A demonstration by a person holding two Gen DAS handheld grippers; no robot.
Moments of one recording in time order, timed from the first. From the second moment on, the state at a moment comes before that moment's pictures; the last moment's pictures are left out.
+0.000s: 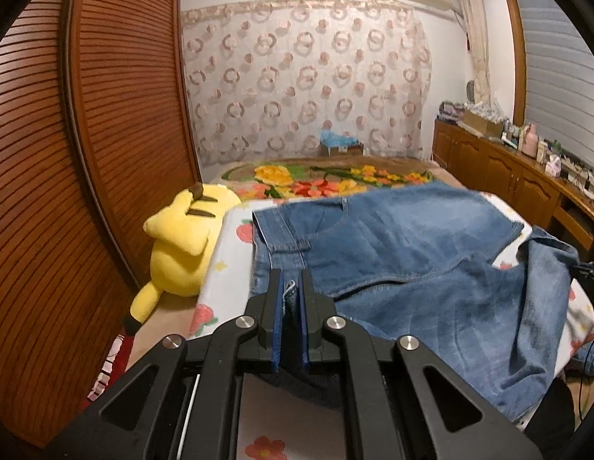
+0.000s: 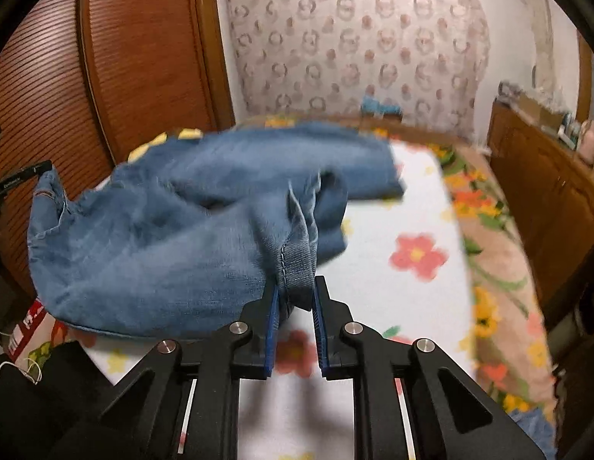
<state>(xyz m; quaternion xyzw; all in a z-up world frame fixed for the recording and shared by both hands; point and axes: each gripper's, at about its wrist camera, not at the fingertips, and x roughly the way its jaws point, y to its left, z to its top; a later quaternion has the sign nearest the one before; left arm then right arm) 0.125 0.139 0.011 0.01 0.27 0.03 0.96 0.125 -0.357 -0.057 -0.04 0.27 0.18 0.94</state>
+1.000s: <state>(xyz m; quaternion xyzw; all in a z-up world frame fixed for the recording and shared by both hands) 0.223 0.164 0.061 0.01 0.24 0.08 0.97 0.172 -0.384 0.047 -0.03 0.22 0.13 0.97</state>
